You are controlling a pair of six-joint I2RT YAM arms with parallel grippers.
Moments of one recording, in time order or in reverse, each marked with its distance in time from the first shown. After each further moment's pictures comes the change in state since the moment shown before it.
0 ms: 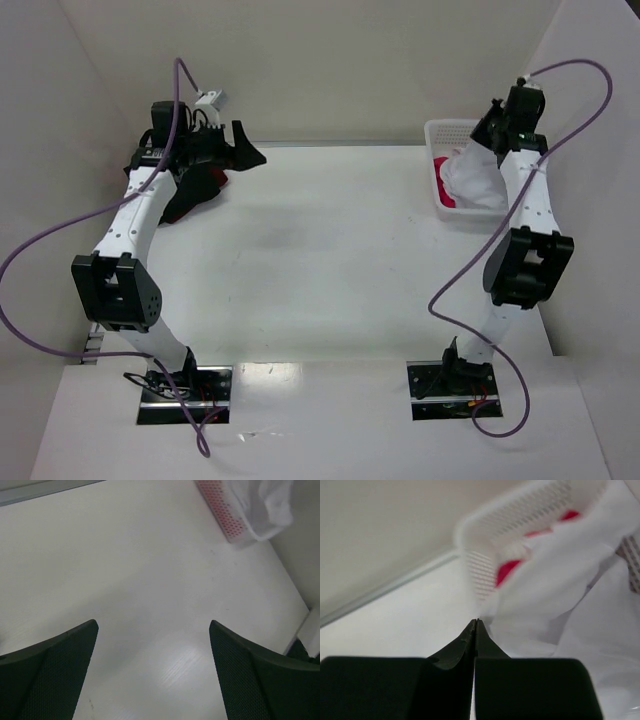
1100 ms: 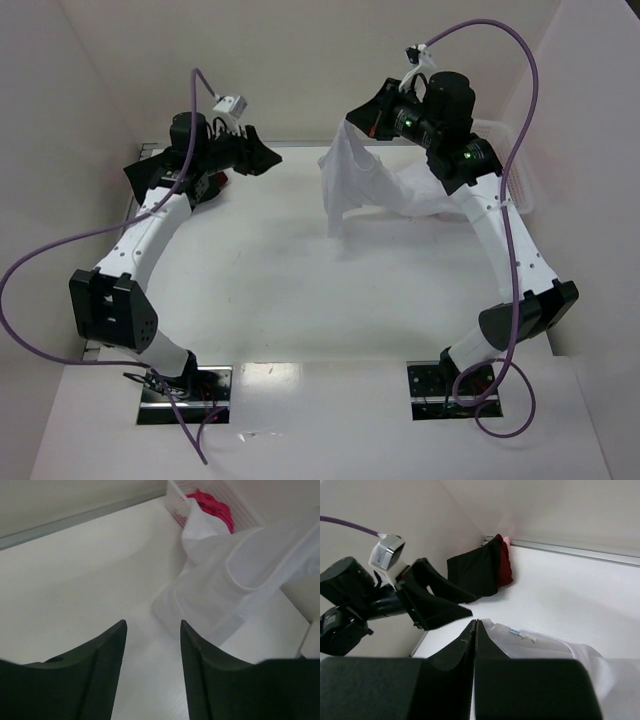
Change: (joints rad) left arm -0.139 -0.128 -0.201 0.314 -0.141 -0.103; right arm 0.579 -0.295 0.041 0.046 -0.288 0.139
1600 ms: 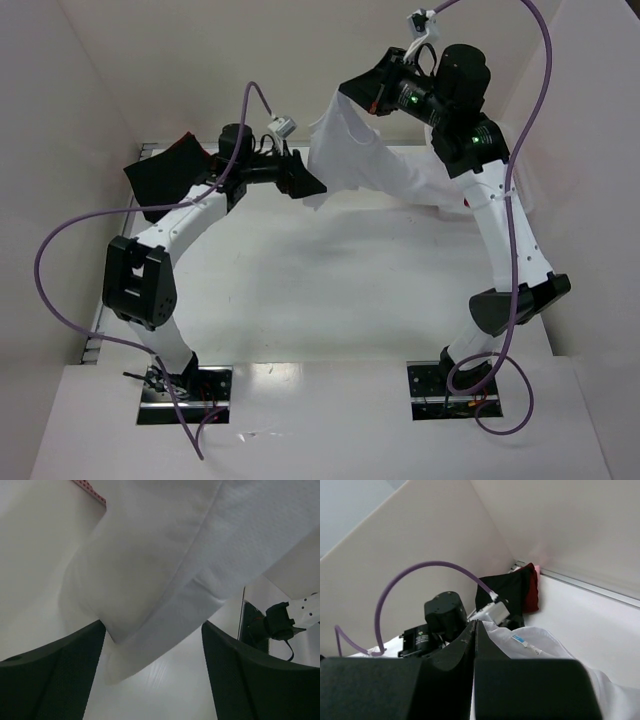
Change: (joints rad) left arm -0.147 0.187 -0.012 0.179 0.325 -0.031; right arm 0.000 0.103 0.264 0.002 -0.133 0.019
